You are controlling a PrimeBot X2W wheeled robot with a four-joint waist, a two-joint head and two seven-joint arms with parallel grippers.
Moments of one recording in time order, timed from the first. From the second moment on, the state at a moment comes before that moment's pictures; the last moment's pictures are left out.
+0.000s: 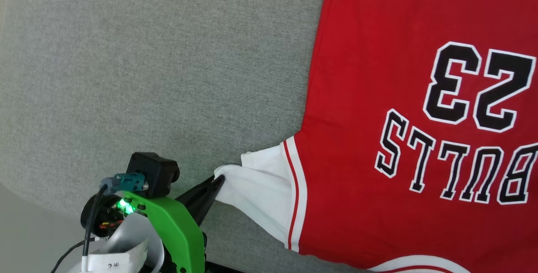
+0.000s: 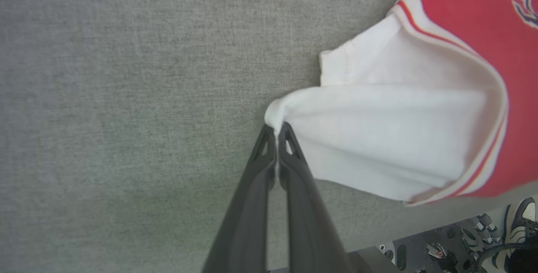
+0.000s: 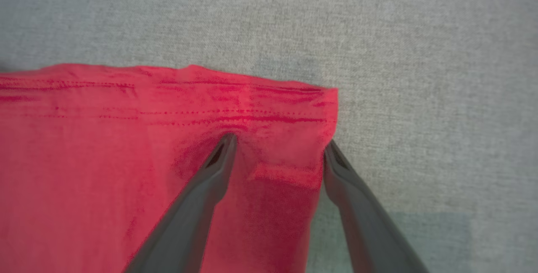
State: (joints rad) left arm -0.11 0.61 -0.47 -0.54 -0.71 0.22 0.56; right arm -1.11 -0.51 -0.14 0.40 0.34 0.13 1.15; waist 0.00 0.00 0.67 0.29
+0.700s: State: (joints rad) left arm -0.13 0.59 -0.48 -0.49 -0.71 0.21 0.52; right arm -1.05 -0.55 -0.07 0.44 0.35 0.13 1.14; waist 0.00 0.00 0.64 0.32
